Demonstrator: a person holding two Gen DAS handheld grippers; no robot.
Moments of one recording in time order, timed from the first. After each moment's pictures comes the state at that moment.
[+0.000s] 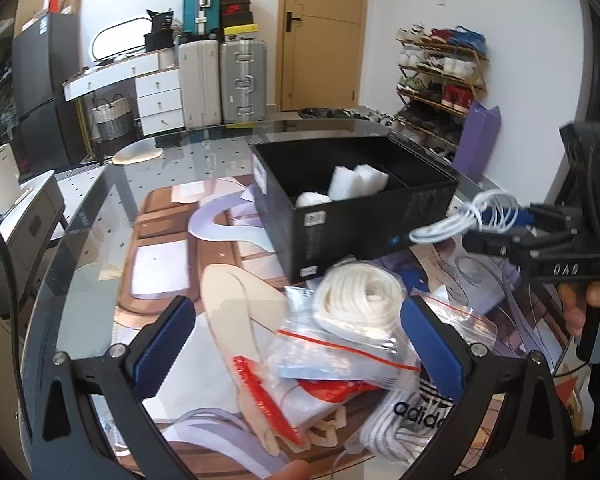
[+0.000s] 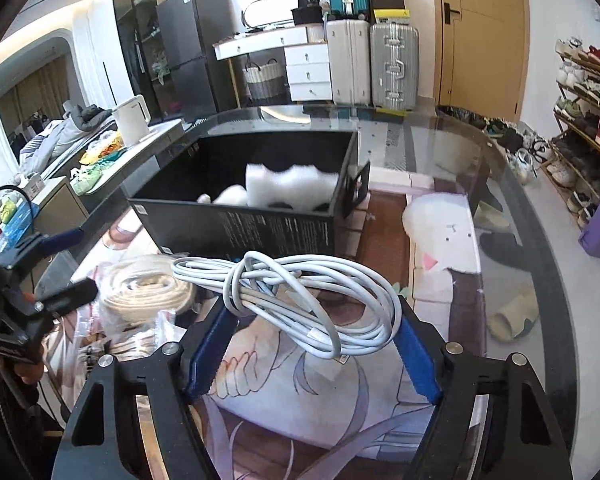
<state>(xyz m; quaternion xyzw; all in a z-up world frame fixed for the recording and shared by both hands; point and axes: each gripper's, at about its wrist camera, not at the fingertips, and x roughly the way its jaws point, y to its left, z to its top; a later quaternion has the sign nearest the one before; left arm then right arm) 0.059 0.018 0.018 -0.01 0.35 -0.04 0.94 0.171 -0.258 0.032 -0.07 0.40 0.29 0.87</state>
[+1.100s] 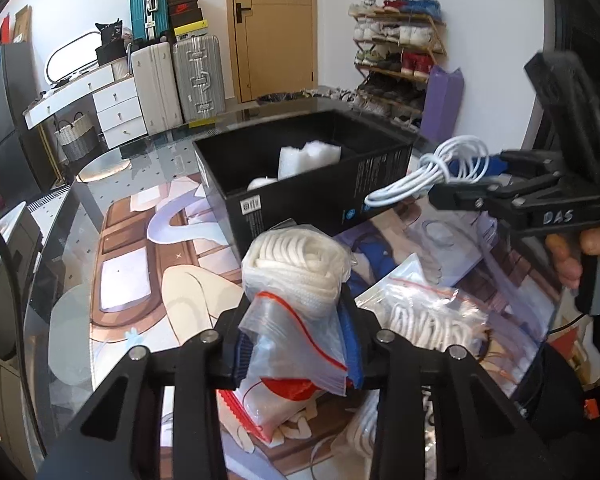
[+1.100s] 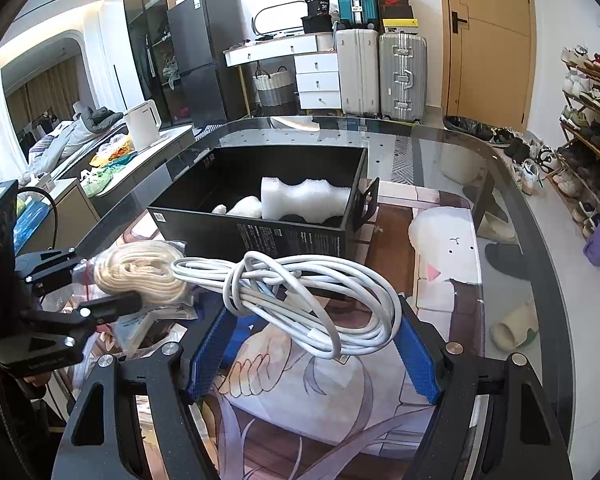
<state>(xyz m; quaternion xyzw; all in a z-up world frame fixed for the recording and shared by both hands) 0.052 -0.004 0.023 0.04 0.36 -0.11 0.92 0.165 -0.259 0.045 -0.07 0.39 0.30 0.87</state>
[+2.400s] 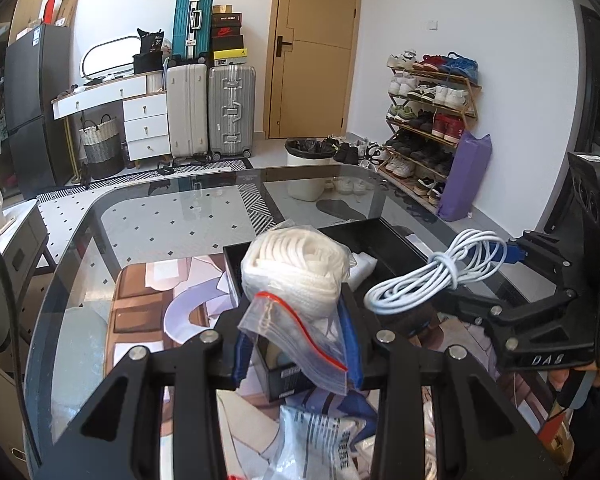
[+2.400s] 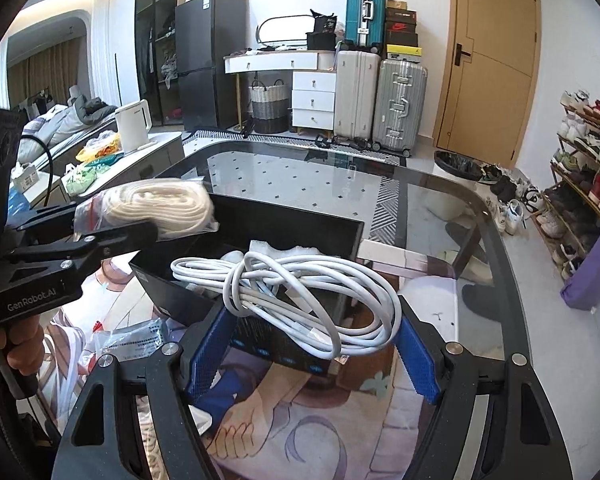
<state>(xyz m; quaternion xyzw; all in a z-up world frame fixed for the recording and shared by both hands) 0.122 0.012 0.060 -0.03 0.30 -0.06 0.95 0.197 -0.226 0.080 -0.13 0.35 0.29 0.88</state>
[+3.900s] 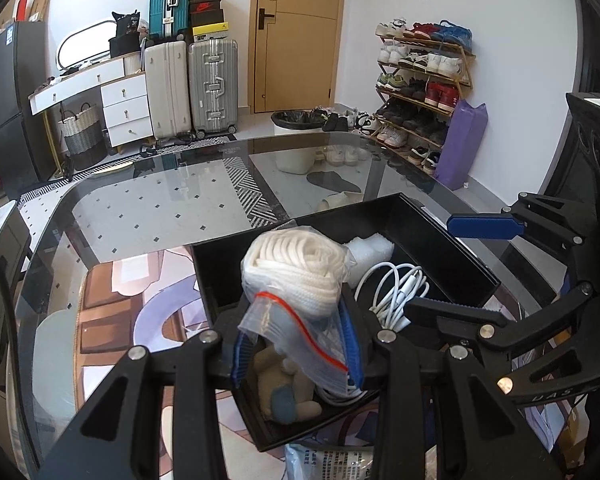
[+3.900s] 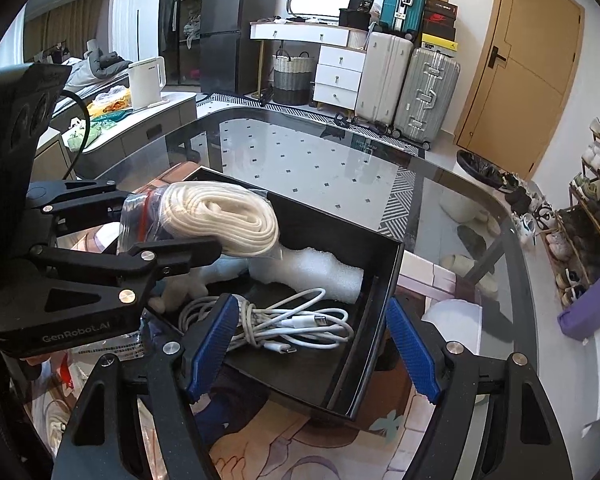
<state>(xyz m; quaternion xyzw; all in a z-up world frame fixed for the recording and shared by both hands) 0.171 0.003 0.038 -0.01 0.35 -0.09 0.93 0.239 -0.178 0.058 -0.19 0.38 0.30 0.85</state>
